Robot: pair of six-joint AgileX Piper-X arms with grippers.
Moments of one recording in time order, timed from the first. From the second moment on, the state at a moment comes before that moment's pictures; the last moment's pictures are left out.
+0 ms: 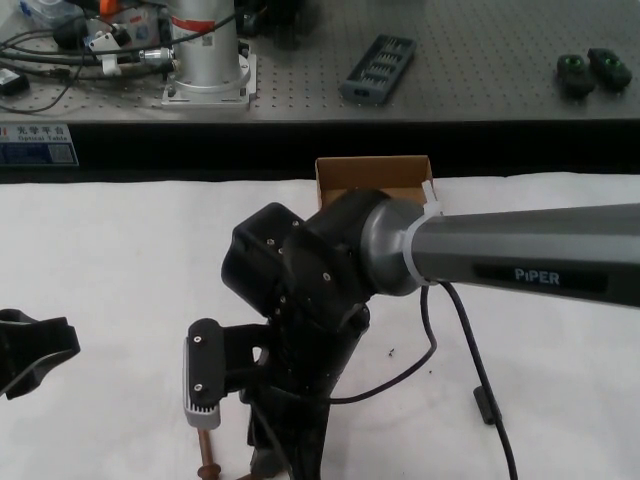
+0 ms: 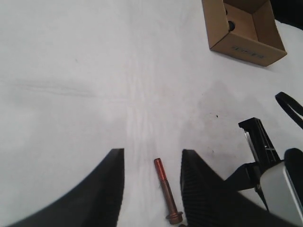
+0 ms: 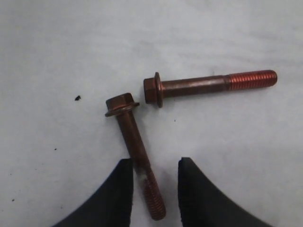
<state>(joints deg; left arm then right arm) -4.9 47.8 -27.2 24.2 18.2 -22.0 56.2 115.7 -80.5 50.3 -16.5 -46.3</state>
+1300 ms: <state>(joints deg) -4.9 44.5 -27.2 31.6 10.0 -14.1 59.2 118.4 -80.7 48.5 -17.1 -45.5</state>
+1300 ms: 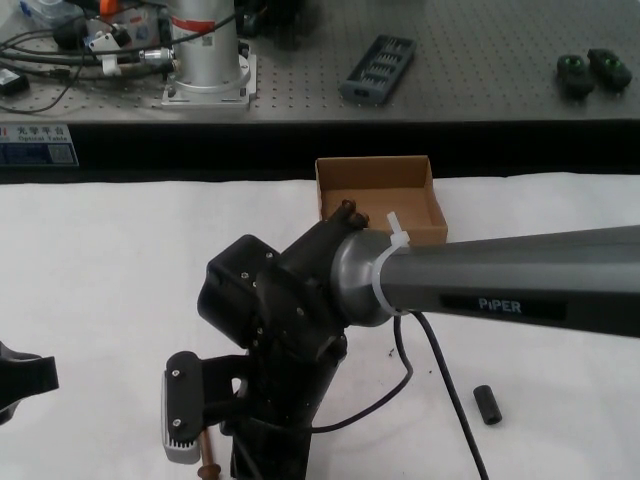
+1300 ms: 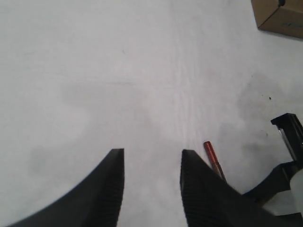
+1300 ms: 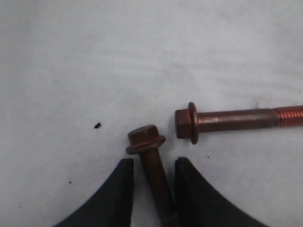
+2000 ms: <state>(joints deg) -4.9 44.5 -27.2 33.7 10.0 -13.4 57.8 118.5 -80.0 45.9 -13.0 -44.7</state>
